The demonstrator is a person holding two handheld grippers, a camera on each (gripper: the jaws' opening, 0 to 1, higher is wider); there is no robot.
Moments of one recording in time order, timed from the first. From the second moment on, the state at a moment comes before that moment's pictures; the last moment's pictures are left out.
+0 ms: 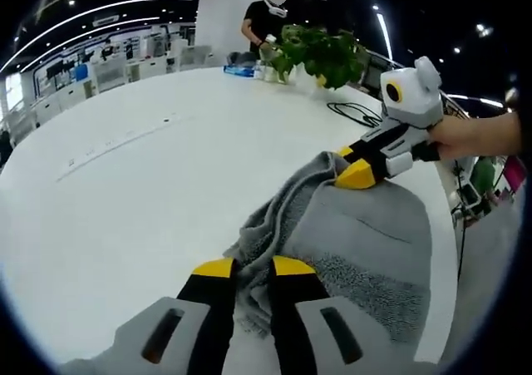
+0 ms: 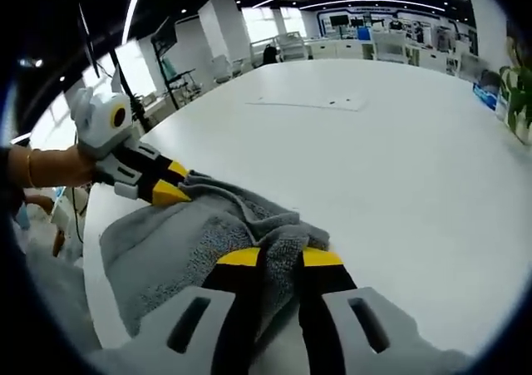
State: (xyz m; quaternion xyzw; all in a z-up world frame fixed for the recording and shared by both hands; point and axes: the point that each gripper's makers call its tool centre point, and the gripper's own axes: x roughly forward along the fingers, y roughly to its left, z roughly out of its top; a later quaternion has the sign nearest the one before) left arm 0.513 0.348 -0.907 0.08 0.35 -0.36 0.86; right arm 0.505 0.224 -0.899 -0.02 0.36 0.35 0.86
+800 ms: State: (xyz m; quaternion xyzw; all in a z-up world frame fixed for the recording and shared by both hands) left arm 0.564 0.349 -0.901 0.14 0.34 -0.36 0.86; right arm 0.561 0.226 -0.900 0.02 0.35 0.32 0.88
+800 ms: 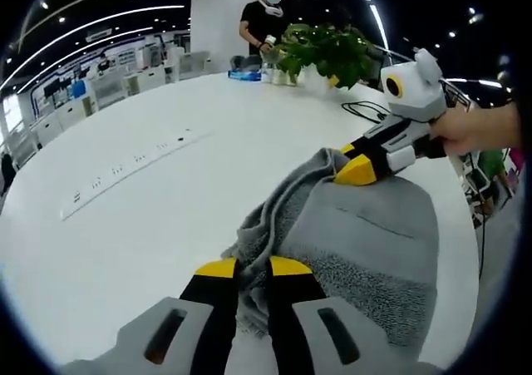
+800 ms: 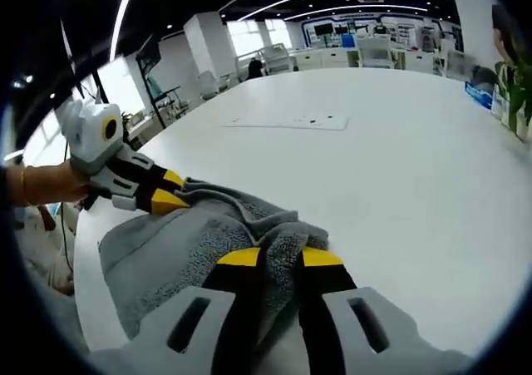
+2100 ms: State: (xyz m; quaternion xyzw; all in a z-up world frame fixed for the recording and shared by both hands) left arm 0.518 0.358 -0.807 0.08 0.28 -0.31 0.90; right arm 0.527 0.203 -0.811 0.00 0.27 0.30 0.92
